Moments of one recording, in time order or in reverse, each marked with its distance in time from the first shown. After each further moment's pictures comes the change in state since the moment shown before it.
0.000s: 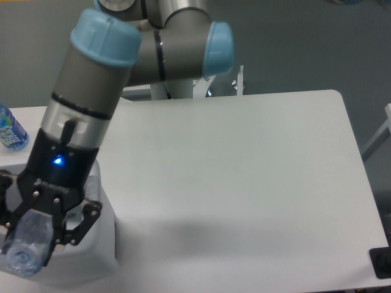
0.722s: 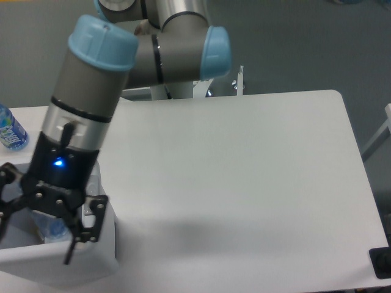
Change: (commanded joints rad) arm 0.101 0.051 -0.014 -0.002 0.139 0.025
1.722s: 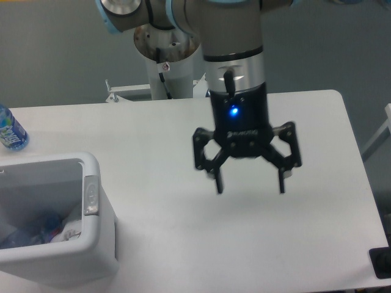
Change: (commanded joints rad) arm 0.227 0.155 -0.090 -0.374 0.460 0.832
